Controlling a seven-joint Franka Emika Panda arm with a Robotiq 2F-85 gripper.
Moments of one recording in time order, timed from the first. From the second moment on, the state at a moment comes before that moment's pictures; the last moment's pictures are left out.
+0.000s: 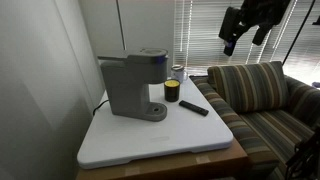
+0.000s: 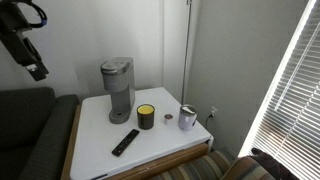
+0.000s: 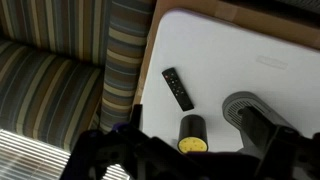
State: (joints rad) arm -0.08 -0.35 0.40 -2.53 -0.20 2.30 0.74
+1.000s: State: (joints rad) arm -0.06 -0.27 0.34 -2.53 -0.35 2.53 0.99
